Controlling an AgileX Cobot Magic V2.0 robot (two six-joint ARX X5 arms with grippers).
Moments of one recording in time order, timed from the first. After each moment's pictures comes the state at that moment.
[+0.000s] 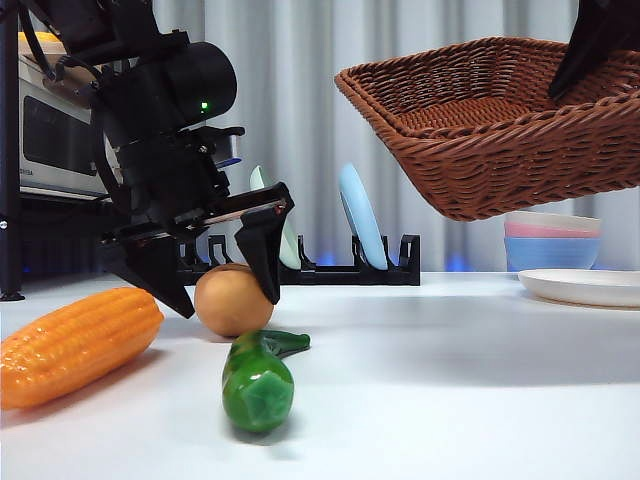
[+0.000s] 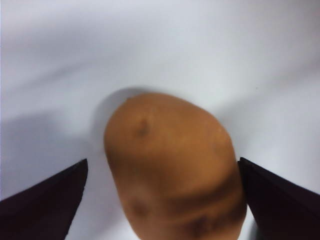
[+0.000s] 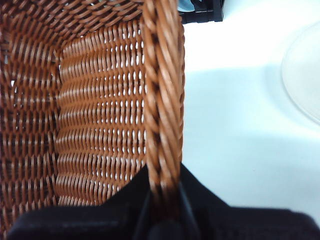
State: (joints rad) left arm -0.50 1.79 1.19 -0.46 0.09 -0.21; right arm 0.11 1.18 1.07 -0.55 -0.35 0.11
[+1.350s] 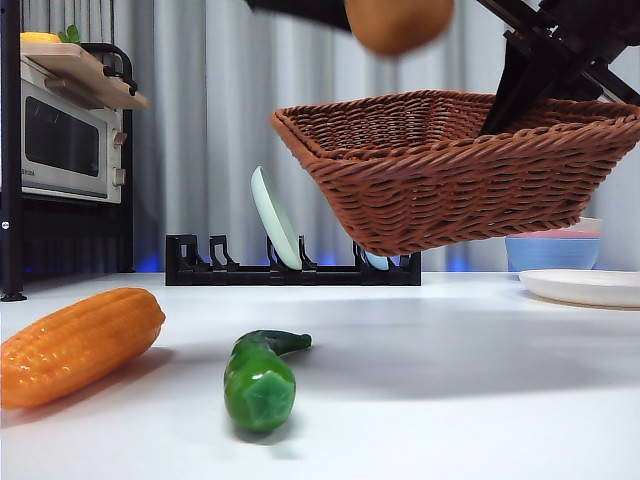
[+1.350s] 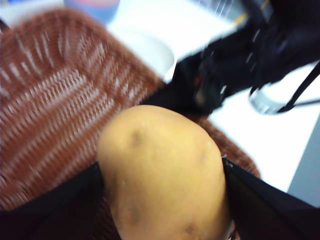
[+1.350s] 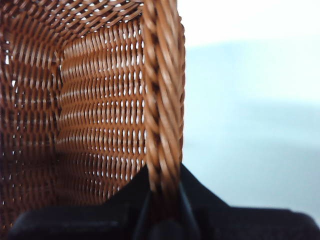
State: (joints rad) left arm -0.91 1.42 1.25 -0.34 0.01 -0.23; right arm 0.26 1.32 1.07 -0.50 -0.36 0.20
